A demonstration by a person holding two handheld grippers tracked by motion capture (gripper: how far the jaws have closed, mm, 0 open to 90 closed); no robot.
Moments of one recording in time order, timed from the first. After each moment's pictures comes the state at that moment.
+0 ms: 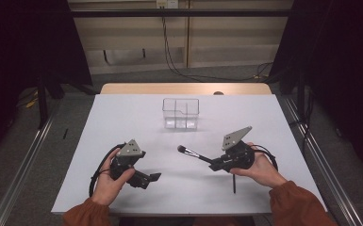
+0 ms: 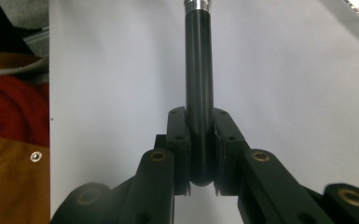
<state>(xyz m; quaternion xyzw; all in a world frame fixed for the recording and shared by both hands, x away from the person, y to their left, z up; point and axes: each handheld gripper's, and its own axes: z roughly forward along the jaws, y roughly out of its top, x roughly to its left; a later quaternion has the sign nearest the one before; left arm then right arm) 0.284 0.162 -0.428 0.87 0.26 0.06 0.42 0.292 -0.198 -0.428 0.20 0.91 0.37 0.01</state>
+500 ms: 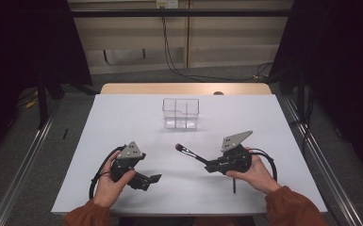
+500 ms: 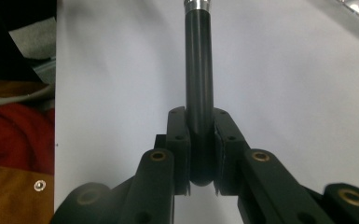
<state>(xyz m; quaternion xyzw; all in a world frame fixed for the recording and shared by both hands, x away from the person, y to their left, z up) 0.281 0.162 -0.434 0.87 0.26 0.06 0.42 0.287 -0.193 -0.440 0.22 0.88 0.42 0.00</state>
